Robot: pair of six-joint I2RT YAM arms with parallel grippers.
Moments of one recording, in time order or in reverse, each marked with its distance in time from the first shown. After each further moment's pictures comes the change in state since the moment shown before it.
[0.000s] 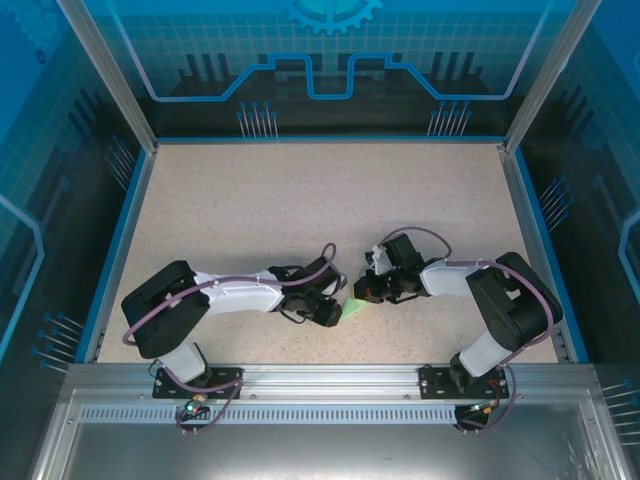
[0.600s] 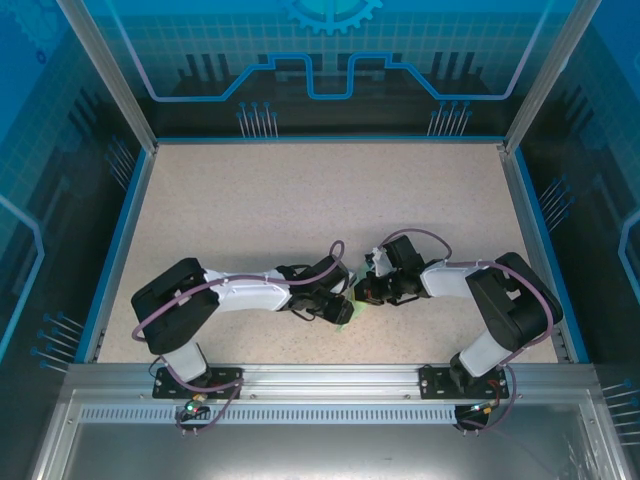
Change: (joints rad) left arm -0.024 0.054 0.045 0.074 0.000 -0.022; right arm 0.000 -0.001 -0.014 0.005 -0.017 -0.003
